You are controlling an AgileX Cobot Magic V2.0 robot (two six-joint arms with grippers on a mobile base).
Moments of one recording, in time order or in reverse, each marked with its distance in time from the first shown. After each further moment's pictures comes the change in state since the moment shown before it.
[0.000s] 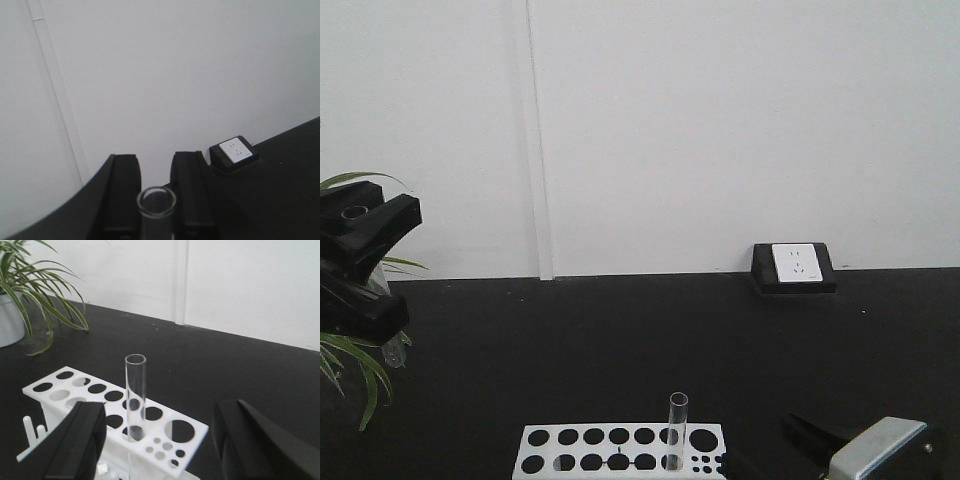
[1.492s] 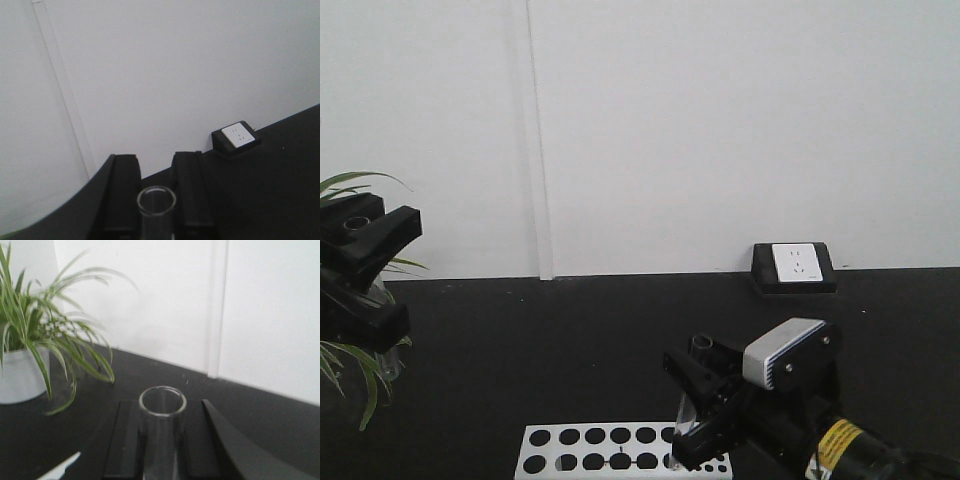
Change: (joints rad) left arm 0.000 0.000 0.000 -0.001 0.066 0.001; right arm 0.001 0.183 -0.339 -0.138 -0.005 0.127
